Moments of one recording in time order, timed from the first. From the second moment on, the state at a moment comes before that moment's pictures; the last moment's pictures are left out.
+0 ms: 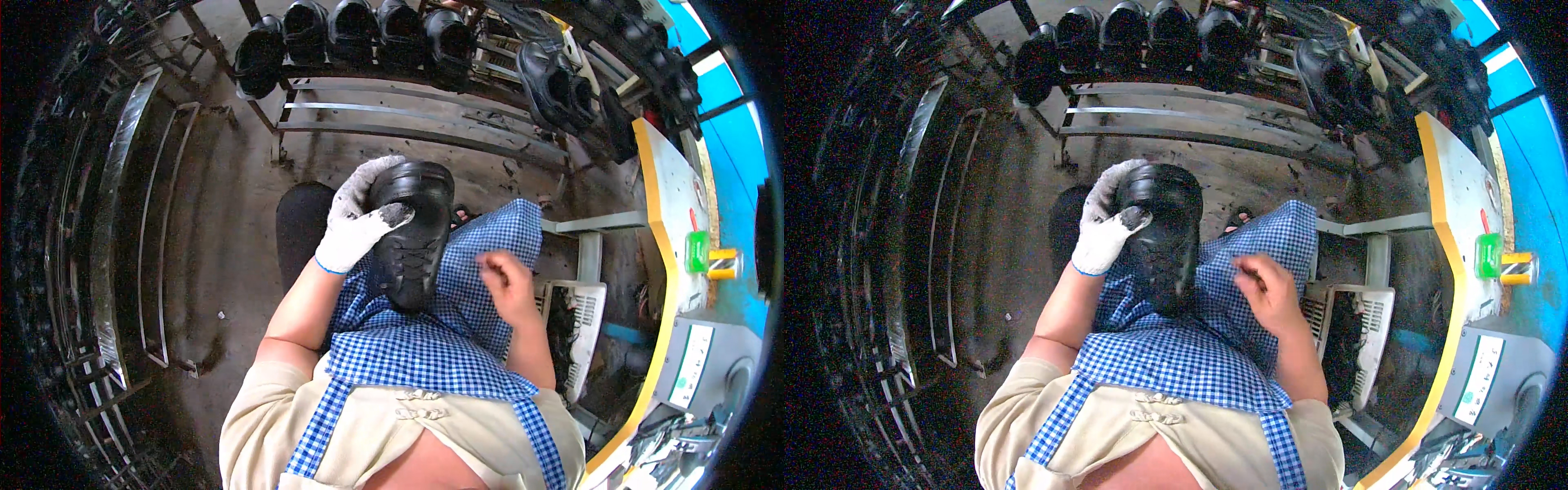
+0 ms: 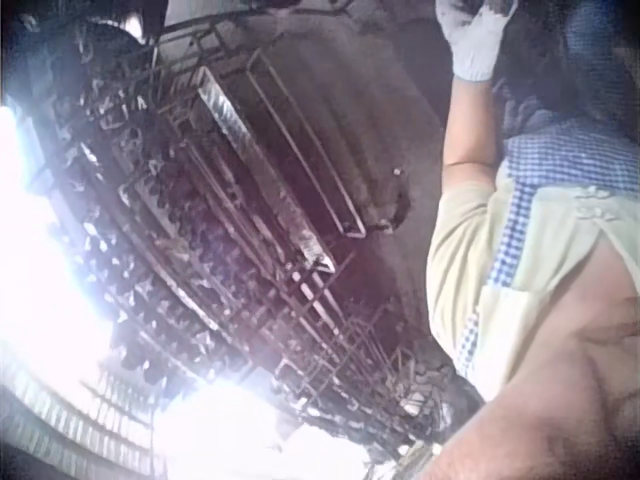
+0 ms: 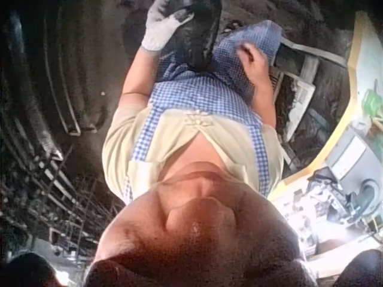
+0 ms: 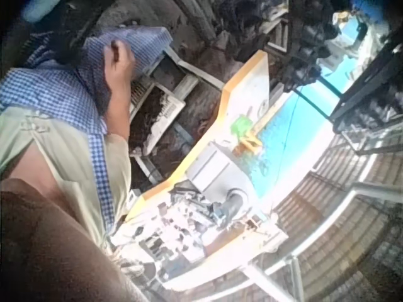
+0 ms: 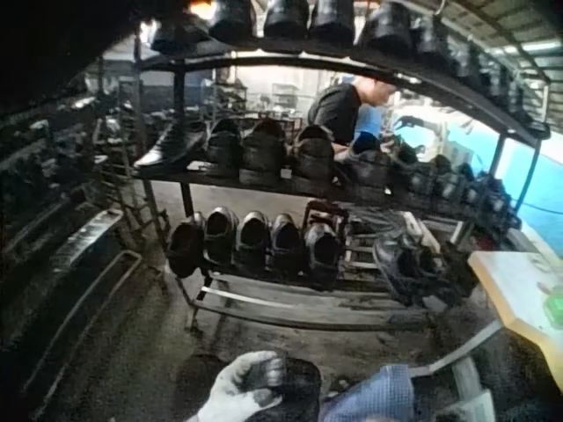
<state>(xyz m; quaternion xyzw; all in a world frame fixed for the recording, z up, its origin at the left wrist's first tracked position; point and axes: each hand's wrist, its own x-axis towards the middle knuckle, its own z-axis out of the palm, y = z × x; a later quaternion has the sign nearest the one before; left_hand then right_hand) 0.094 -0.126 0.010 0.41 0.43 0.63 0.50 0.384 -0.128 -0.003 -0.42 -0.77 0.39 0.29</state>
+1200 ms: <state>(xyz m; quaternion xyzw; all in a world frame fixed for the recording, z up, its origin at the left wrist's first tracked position) 0.113 -0.132 0.013 0.45 0.44 0.53 0.56 0.366 -0.085 0.104 -0.34 -0.90 0.13 0.22</state>
